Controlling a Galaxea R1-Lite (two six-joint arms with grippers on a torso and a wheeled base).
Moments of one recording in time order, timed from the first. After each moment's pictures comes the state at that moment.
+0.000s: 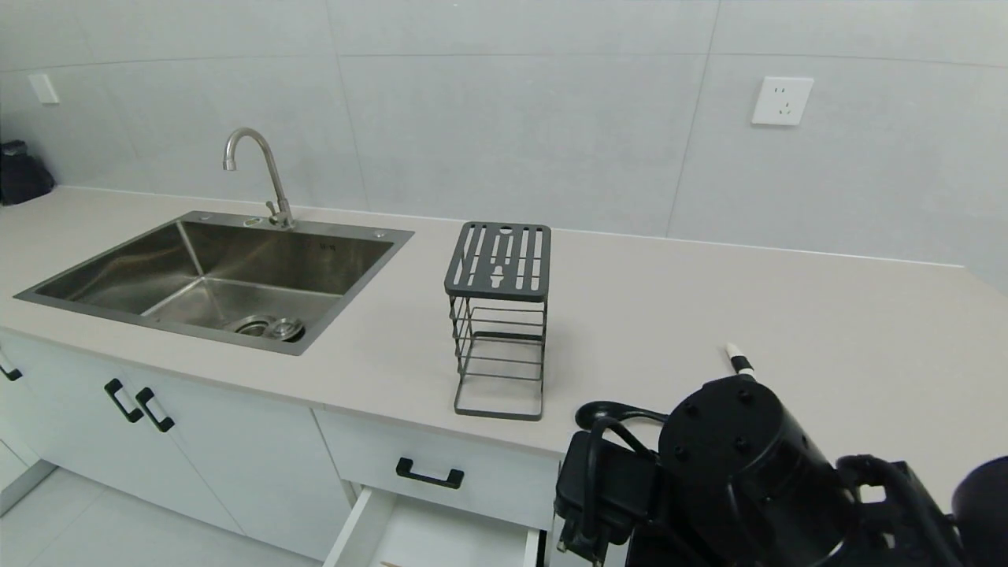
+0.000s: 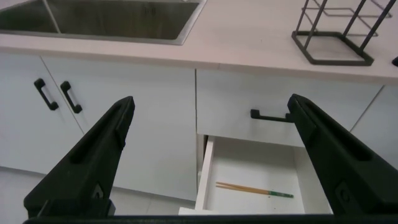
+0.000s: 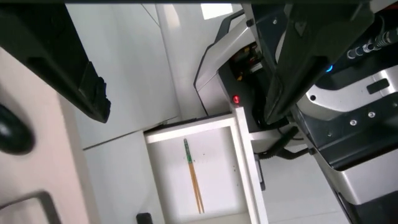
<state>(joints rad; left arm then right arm) 0.00 0.00 0.00 0.00 -0.06 0.01 1.06 1.68 -0.79 -0.04 -0.01 -0.11</state>
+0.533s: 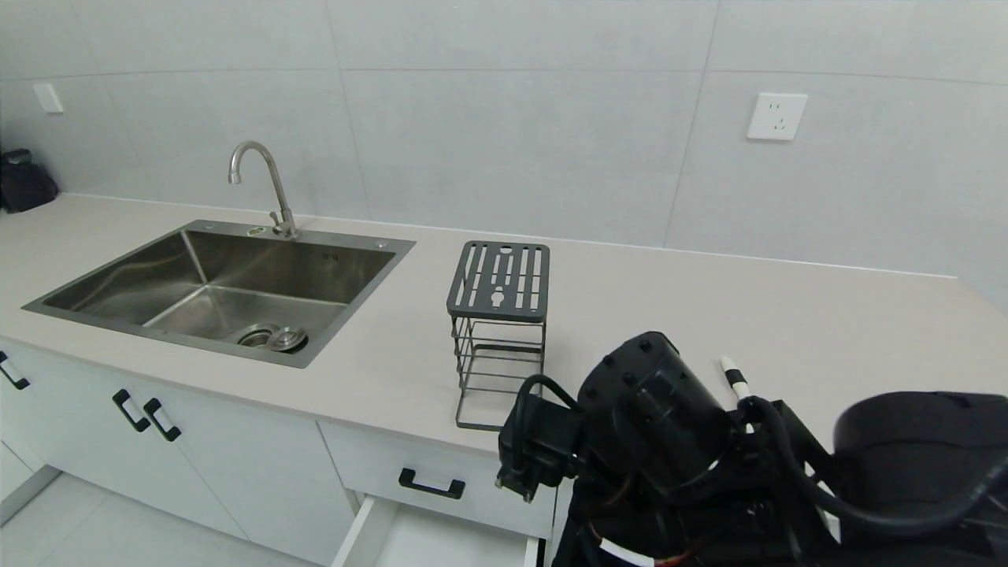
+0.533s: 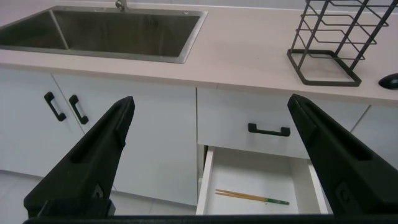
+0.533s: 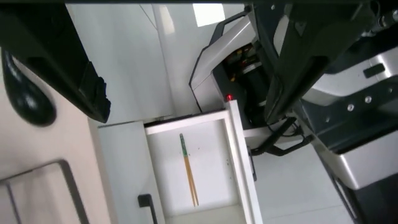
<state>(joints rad) 0.00 0.00 0.00 0.00 -0.06 0.01 1.01 1.82 -0.98 0.05 0.04 -0.12</state>
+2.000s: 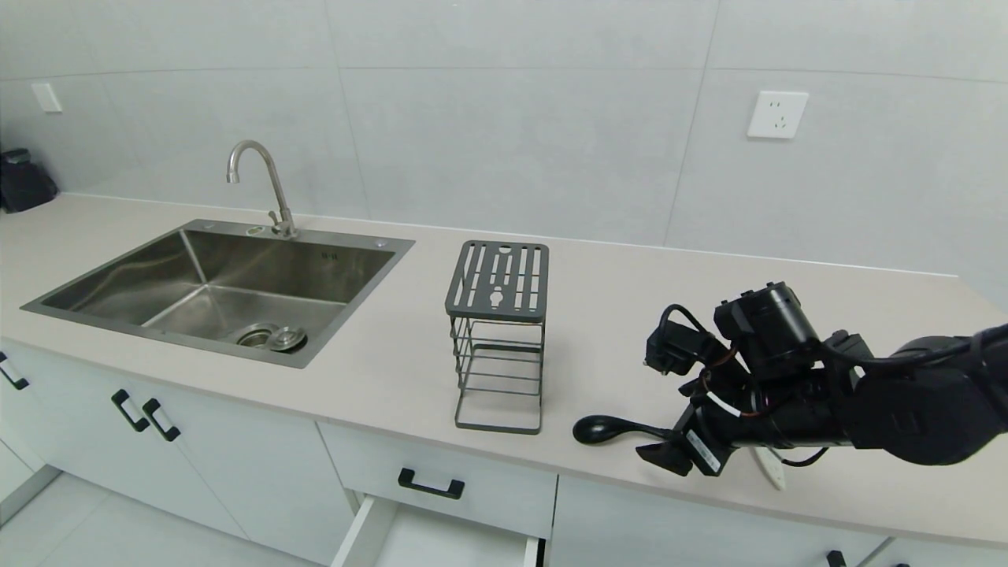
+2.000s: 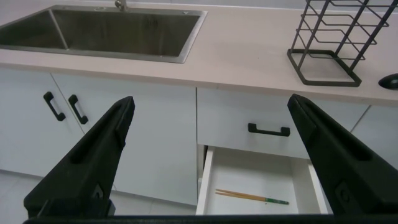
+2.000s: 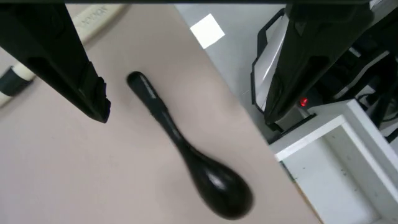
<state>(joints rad) 0.00 0.00 0.00 0.00 -0.06 0.01 0.49 1.85 -0.80 -0.12 0.04 -0.34</state>
